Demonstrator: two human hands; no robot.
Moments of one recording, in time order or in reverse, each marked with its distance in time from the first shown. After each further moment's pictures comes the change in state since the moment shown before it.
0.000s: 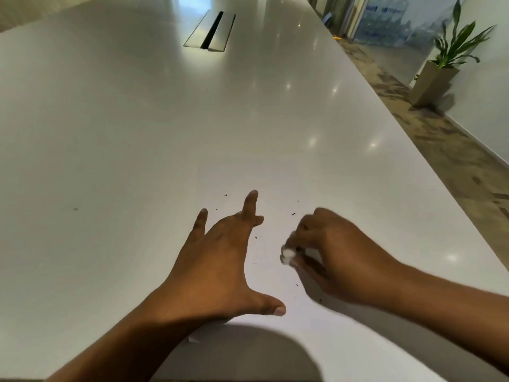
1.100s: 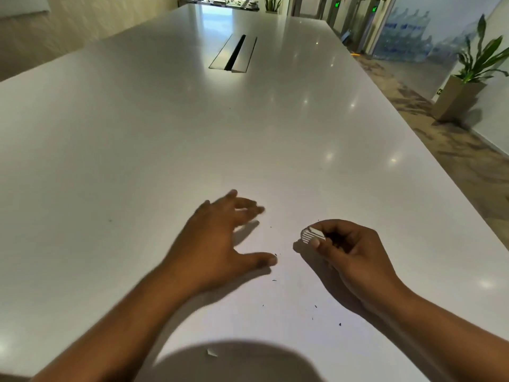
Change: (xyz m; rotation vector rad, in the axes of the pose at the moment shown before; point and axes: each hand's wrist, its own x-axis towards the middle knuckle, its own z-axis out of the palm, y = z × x) left_hand 0.016 -0.034 -0.037 -0.139 0.156 -0.015; right_hand 0.020 0.013 0.039 1.330 0.465 0.415
